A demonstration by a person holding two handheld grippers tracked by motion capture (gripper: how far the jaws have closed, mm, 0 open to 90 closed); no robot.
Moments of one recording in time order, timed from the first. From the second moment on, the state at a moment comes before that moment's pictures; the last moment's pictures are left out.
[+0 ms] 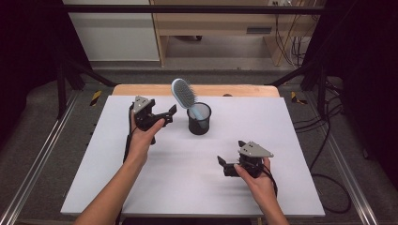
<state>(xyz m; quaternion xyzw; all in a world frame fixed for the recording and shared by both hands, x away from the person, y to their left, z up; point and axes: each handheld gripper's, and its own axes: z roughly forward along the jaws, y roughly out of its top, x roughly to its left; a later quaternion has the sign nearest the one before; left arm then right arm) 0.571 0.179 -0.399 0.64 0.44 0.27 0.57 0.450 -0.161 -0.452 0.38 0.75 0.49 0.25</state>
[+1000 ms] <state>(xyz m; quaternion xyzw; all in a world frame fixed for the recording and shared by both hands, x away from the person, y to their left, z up) 0.563 0.180 -0.393 0.65 0.42 0.29 0.57 0.449 -0.160 -0.452 0.37 0.75 0.49 0.25</state>
